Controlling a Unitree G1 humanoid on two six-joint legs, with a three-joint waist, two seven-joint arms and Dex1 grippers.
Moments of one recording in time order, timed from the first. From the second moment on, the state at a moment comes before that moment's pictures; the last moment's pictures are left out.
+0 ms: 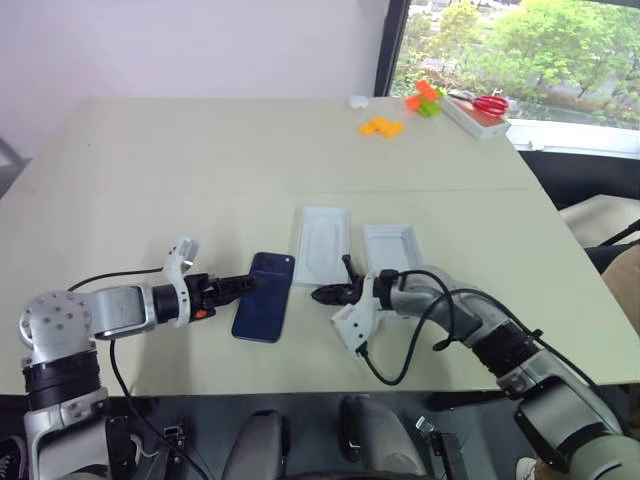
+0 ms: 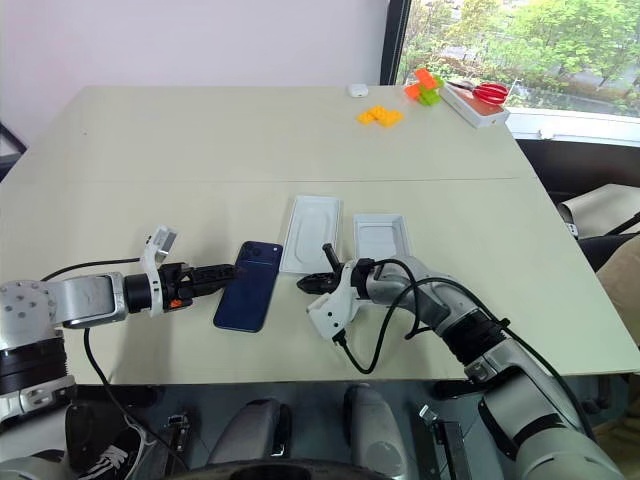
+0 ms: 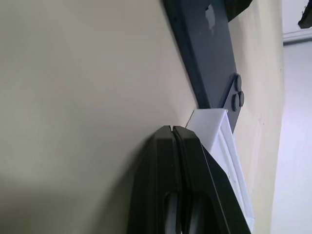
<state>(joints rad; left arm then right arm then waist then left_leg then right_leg) -0.37 0.53 0.46 0.00 -1.31 1.60 -0.08 -0.56 -0.51 0.55 0.22 -0.64 -0.62 0.66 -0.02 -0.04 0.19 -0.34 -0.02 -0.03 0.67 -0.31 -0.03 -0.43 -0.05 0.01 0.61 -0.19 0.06</state>
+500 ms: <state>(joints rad) -0.34 0.53 0.46 0.03 -1.41 1.58 0.00 -0.64 -0.39 0.60 0.33 -0.73 -0.64 0.61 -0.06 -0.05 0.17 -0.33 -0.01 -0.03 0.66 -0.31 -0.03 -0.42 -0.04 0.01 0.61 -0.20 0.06</state>
